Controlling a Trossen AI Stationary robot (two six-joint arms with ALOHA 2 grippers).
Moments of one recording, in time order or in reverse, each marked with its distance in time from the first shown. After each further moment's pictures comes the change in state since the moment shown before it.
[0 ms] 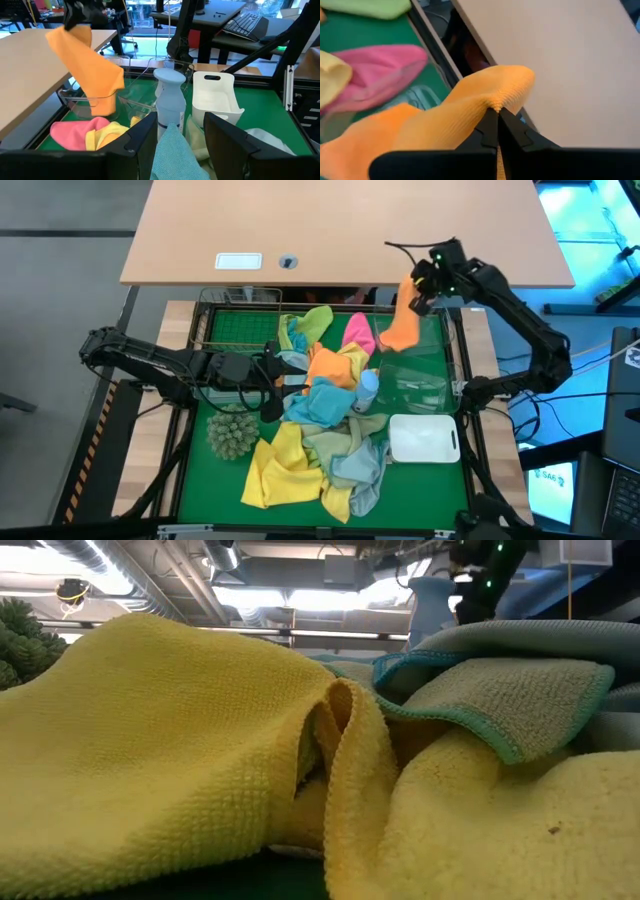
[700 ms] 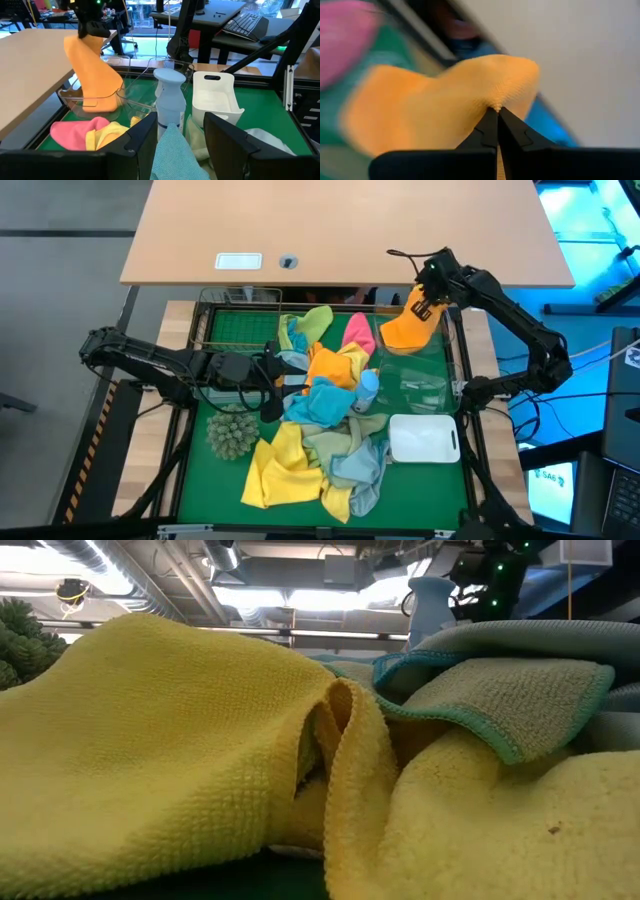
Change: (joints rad) left arm 0.000 0.000 0.000 0.000 0.000 0.001; right arm 0.000 -0.001 -0.095 -0.046 0.160 0.188
